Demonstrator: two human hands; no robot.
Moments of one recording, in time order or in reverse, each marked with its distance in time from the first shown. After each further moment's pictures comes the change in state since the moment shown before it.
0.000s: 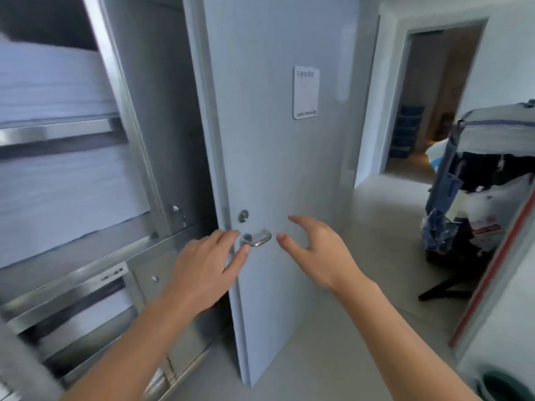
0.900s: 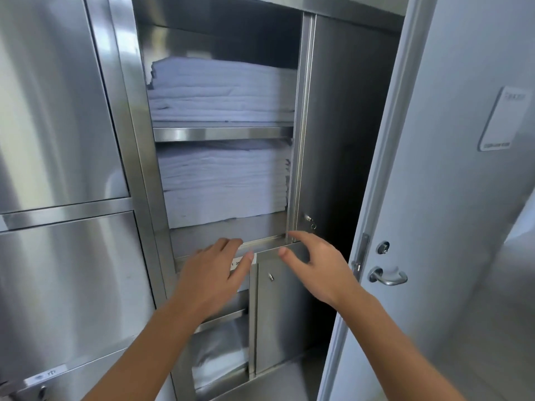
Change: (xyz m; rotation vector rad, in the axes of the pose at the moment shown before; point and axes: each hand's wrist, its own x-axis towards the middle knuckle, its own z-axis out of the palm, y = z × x) left_hand -0.112 -0.218 -0.085 0.194 0.064 -0.477; right_hand 0.053 -0.200 0.195 0.200 -0.305 -0.344
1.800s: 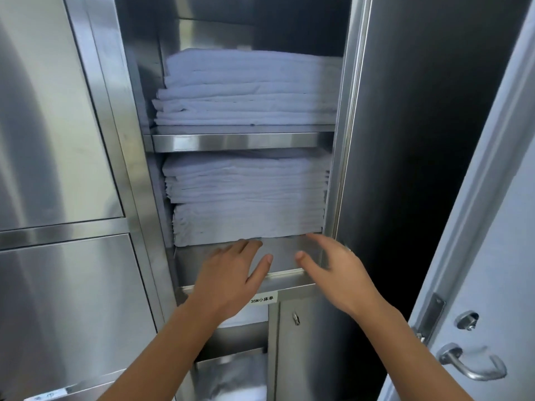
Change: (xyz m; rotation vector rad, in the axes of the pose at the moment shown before) left_hand 0.149 -0.025 0.074 0.034 0.064 -0.062; right_hand 0.178 0.083 0.042 0.106 -0.066 -0.091
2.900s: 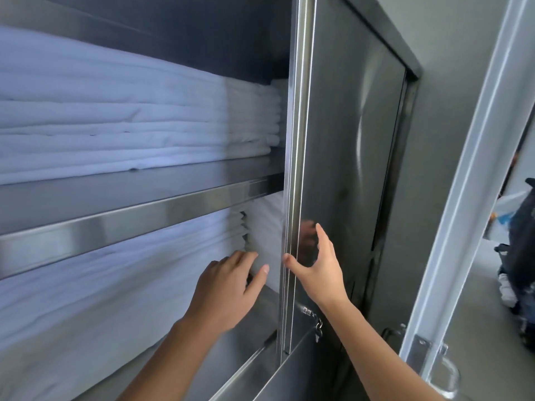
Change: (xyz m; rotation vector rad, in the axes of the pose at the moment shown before) left_hand 0.258 -0.038 0.112 -0.309 0.054 0.463; right_hand 0.180 0.094 0.021 -0.016 0.640 0.418
